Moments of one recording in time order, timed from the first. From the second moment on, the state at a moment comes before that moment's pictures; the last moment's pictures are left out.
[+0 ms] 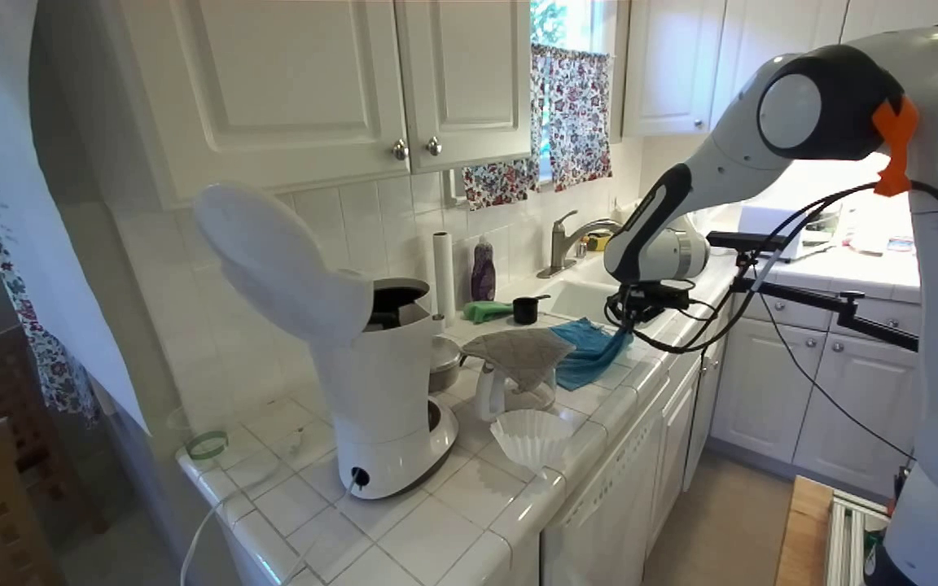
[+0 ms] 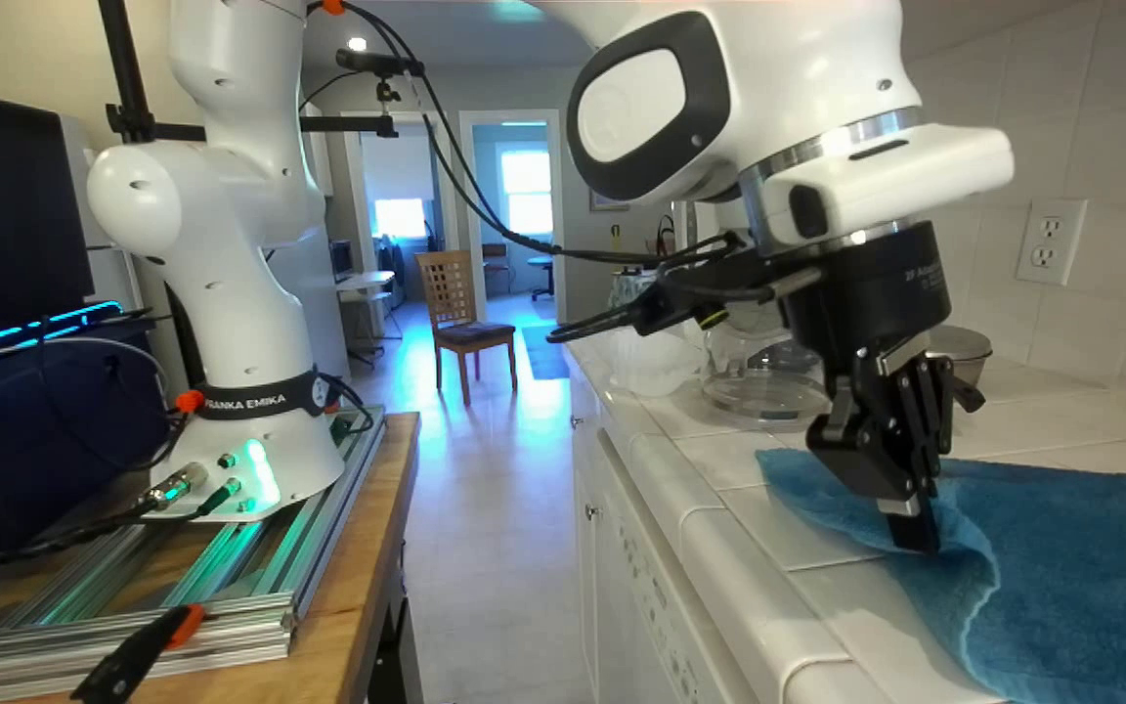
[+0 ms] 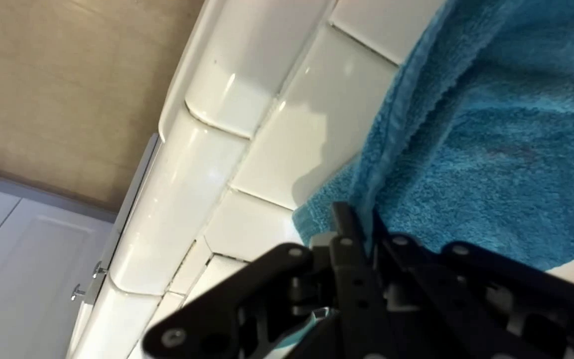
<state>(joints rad) -0.30 0.32 -0.37 -2.15 0.20 2.77 0.25</state>
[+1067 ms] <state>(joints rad) -0.25 0.34 -0.38 -2.01 0.09 2.76 0.28</state>
